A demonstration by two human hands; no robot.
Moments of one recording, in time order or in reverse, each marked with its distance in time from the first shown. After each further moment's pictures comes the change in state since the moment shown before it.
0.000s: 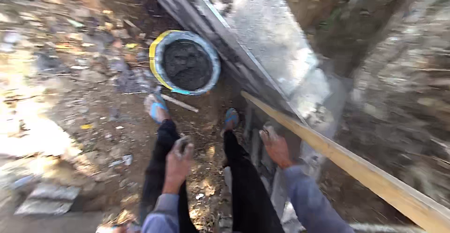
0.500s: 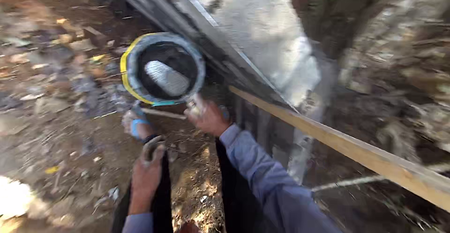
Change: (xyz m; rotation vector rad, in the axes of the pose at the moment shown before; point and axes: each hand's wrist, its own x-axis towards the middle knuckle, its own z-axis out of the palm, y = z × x) left_hand 0.065 0.011 -0.047 -0.085 -0.007 0.051; right_hand 0.072 -0.197 0.030 0.262 0.006 -0.440
